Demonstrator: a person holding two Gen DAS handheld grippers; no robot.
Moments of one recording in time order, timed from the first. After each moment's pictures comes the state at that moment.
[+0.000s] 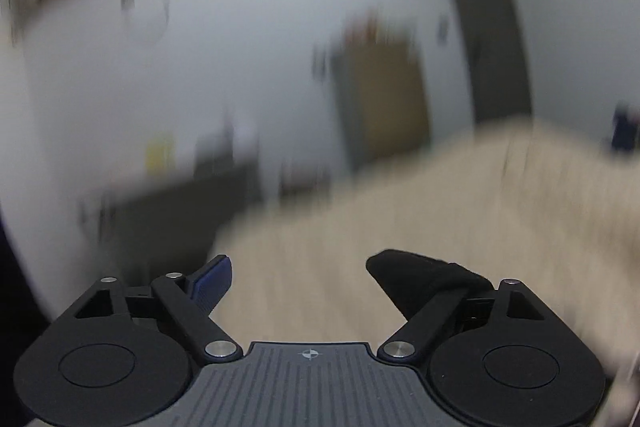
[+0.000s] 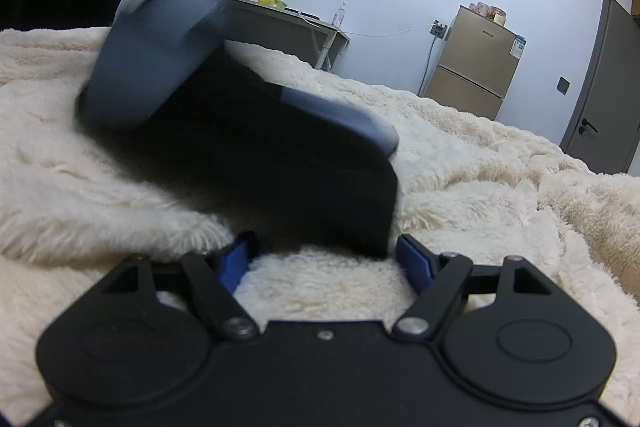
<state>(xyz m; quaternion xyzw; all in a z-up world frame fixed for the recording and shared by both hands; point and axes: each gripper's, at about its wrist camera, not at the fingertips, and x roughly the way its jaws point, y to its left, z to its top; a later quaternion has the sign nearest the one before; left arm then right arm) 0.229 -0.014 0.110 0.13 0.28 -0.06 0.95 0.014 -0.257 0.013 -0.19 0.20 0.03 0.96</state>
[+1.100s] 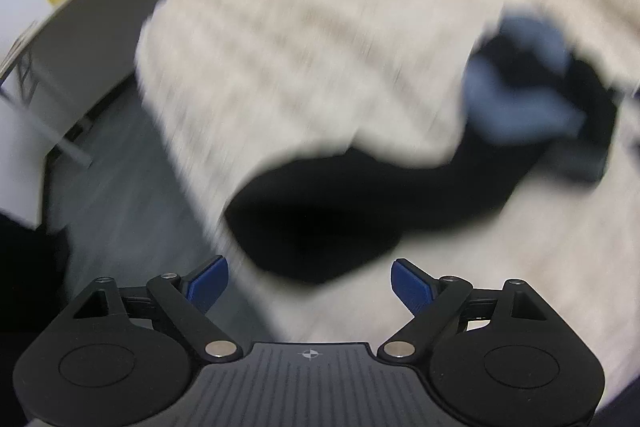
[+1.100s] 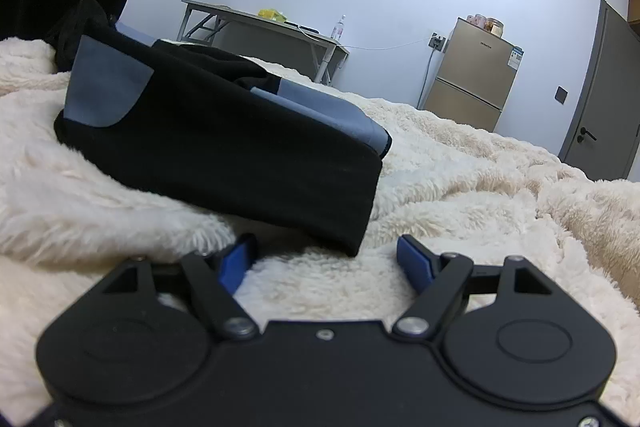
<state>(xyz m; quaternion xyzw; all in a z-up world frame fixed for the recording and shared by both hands) 0.225 0.012 0.087 0.23 0.43 -0.20 0.85 0.006 -0.257 0.014 -0.19 0.18 0.04 0.97</state>
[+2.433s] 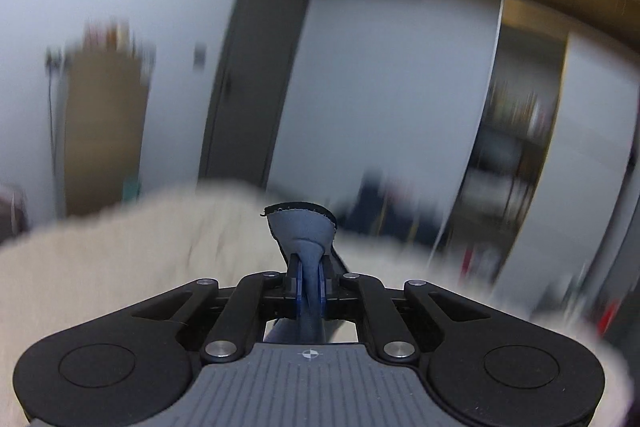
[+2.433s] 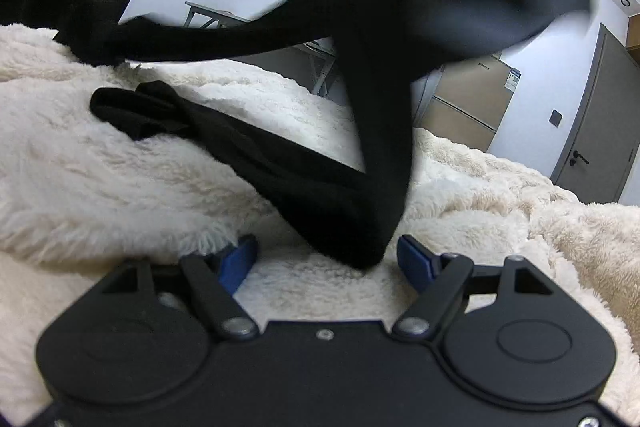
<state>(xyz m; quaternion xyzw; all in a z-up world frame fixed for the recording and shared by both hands) 0.293 -0.269 0.398 -0.09 0.12 -0.50 0.85 -0.001 -0.244 0.008 -0.22 0.15 0.03 0.96</state>
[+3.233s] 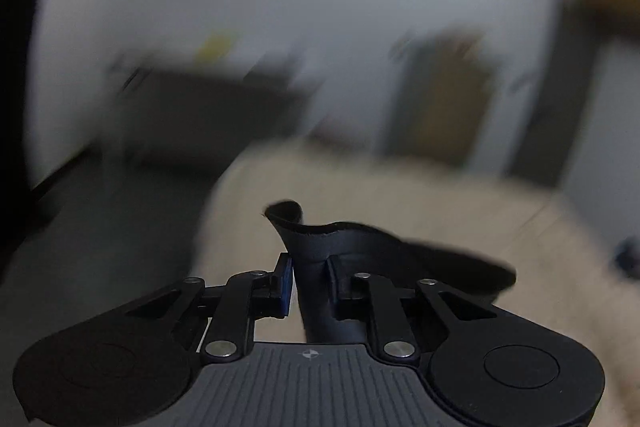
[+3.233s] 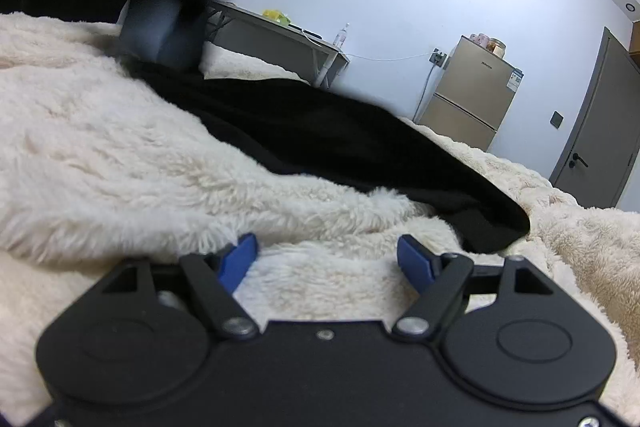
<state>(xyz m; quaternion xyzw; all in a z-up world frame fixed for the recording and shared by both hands) 0.216 0.189 0.076 -0.19 0.36 0.05 0.91 0.003 -0.236 0.006 -0.23 0.16 0.03 0.96</state>
